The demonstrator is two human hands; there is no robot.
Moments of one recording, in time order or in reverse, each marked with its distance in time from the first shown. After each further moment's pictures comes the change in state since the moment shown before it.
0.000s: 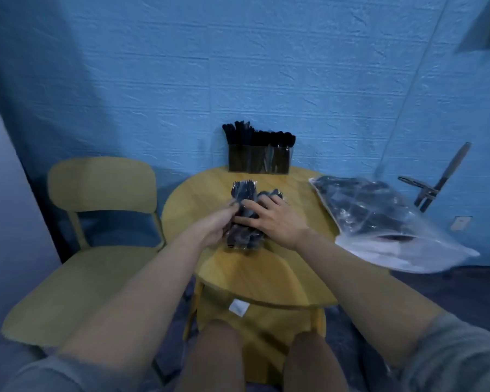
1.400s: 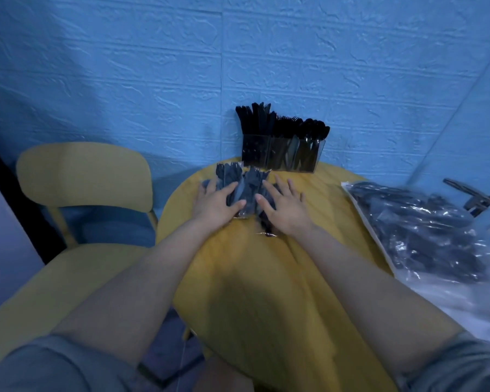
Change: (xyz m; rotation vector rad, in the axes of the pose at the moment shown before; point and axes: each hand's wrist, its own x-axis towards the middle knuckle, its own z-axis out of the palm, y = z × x) left_hand 0.143 -0.008 -0.077 1.023 0.340 0.181; right_hand 0.109 0.036 0.104 0.808 -0.229 0.695
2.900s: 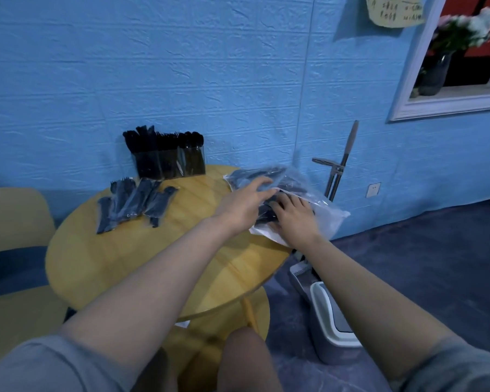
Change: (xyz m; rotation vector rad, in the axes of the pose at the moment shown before) left_hand -0.139 0.281 0.046 0.238 -0.016 0.763; right_hand -0.210 0.200 -0.089 -0.437 0.322 0.016
